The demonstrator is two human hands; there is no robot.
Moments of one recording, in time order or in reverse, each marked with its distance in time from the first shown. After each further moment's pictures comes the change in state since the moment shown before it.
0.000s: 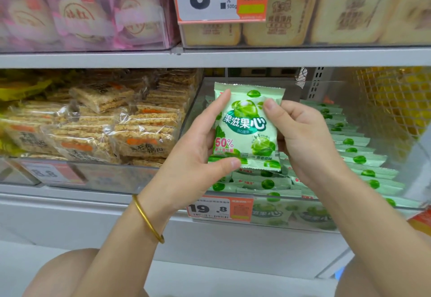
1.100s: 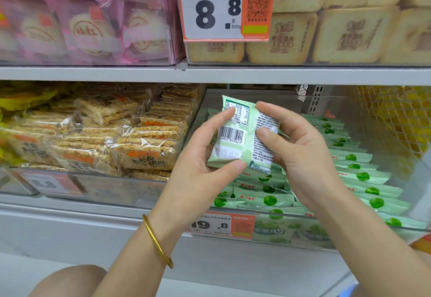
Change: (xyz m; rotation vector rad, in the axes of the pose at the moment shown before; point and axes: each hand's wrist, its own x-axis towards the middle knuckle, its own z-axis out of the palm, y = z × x) left_hand 0.001 0.001 0.008 0.027 0.198 -0.004; right_hand -0.001 0.004 0.000 0.148 -0.070 -0.043
